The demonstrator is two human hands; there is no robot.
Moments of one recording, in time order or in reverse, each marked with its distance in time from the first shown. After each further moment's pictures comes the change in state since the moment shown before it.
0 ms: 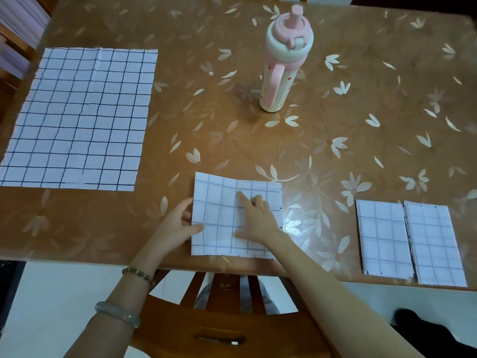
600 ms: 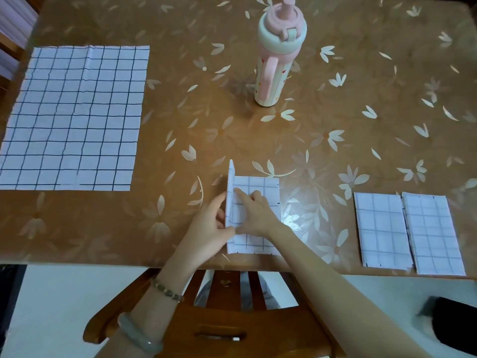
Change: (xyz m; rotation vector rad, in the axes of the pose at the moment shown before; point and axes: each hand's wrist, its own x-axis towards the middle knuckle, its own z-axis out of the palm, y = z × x) left_hand -0.019 0.041 0.047 0.087 -0.017 0.177; right_hand 0.003 0.009 -0.004 0.159 -0.059 -0.021
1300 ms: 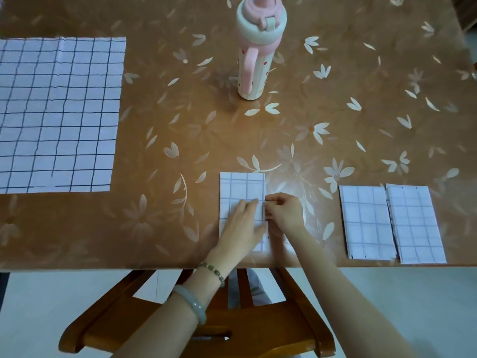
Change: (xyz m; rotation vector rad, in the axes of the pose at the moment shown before) left_hand 0.040 0.011 0.098 0.256 -0.035 0.236; right_hand -0.033 0.059 -0.023 0.804 0.453 0.430
